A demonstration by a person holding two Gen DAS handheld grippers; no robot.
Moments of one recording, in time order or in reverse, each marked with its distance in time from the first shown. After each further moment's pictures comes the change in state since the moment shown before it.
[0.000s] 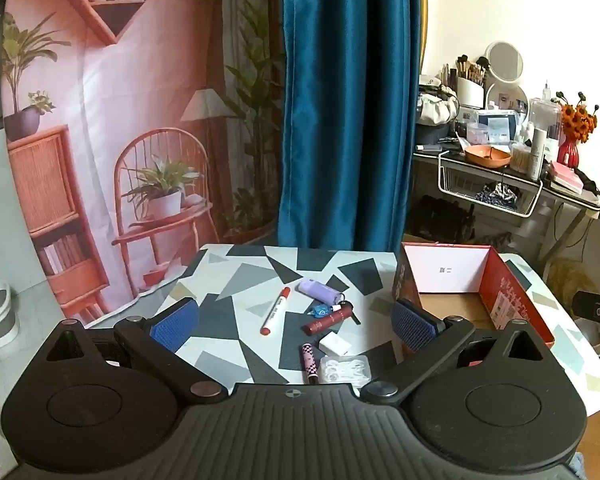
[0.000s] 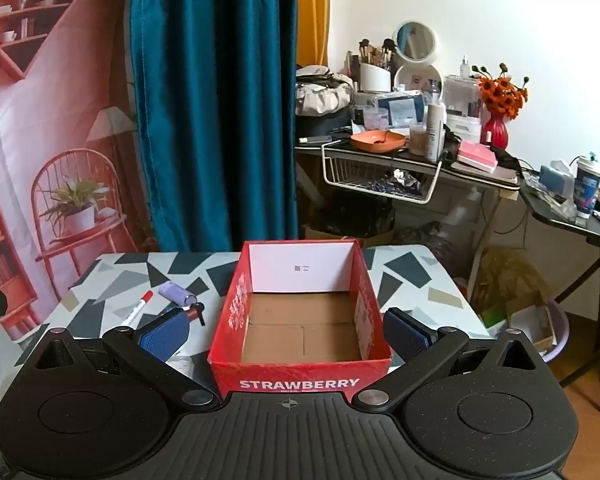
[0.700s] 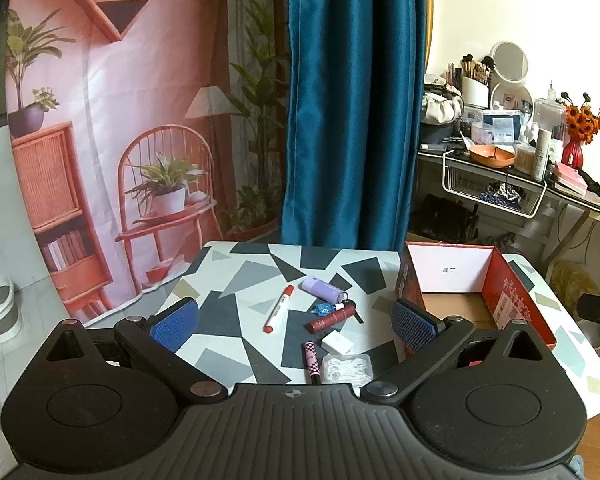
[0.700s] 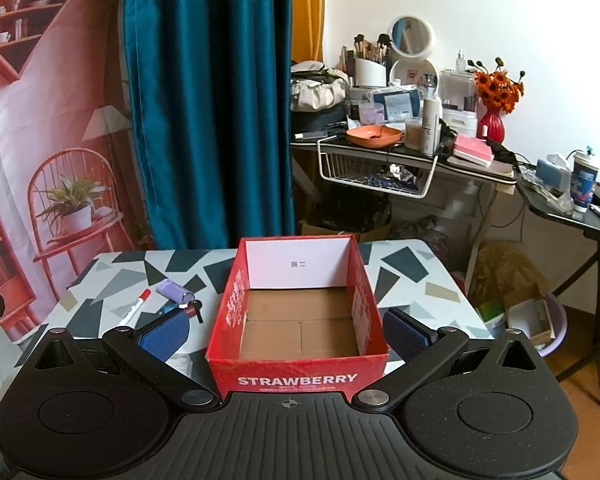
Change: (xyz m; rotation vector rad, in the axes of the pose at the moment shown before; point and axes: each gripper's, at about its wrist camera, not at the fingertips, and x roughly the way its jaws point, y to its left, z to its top) left arm 0.000 -0.003 -0.001 -0.004 0.000 0.015; right arm -0.001 -0.003 0.000 0.008 0.008 -0.015
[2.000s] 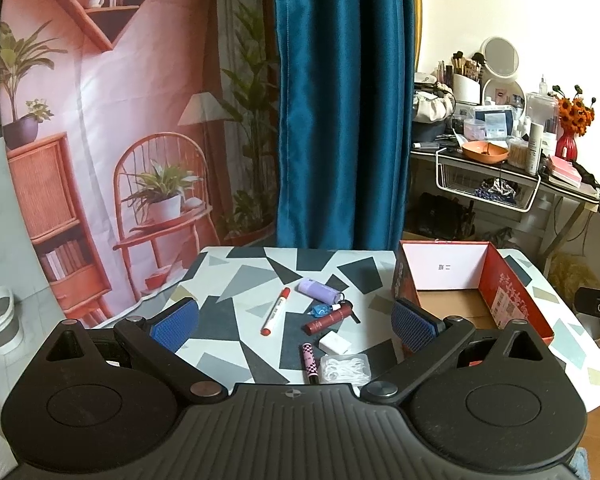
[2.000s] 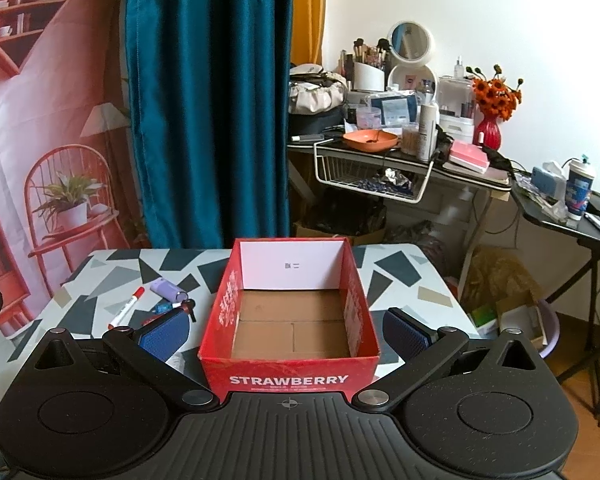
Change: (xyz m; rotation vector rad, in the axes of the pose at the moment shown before) left arm -0.002 -0.002 -0.001 0.029 -0.008 -0.010; right arm -0.006 0.003 0.003 -0.020 -0.003 -0.017
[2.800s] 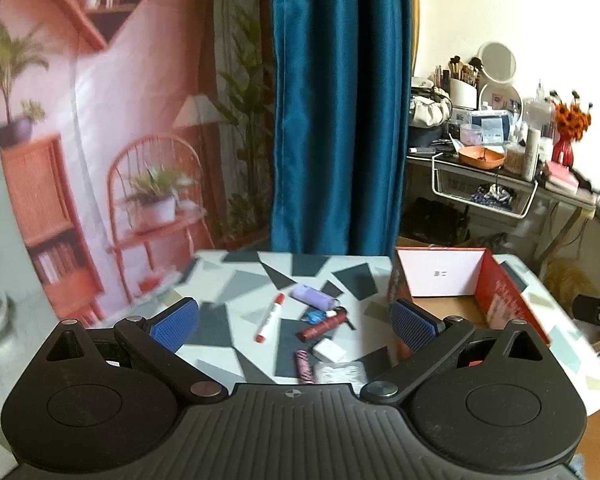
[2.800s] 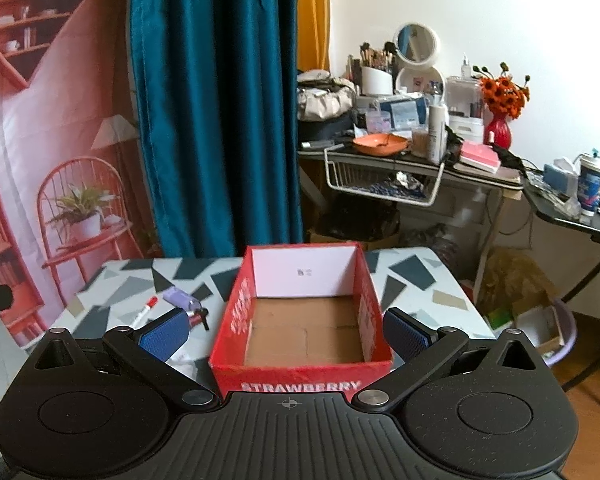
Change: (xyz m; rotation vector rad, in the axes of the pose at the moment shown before) left arm 0.013 0.005 0.005 -0.032 -0.001 -0.034; right arm 0.005 -0.008 -0.003 0.025 -0.039 0.066
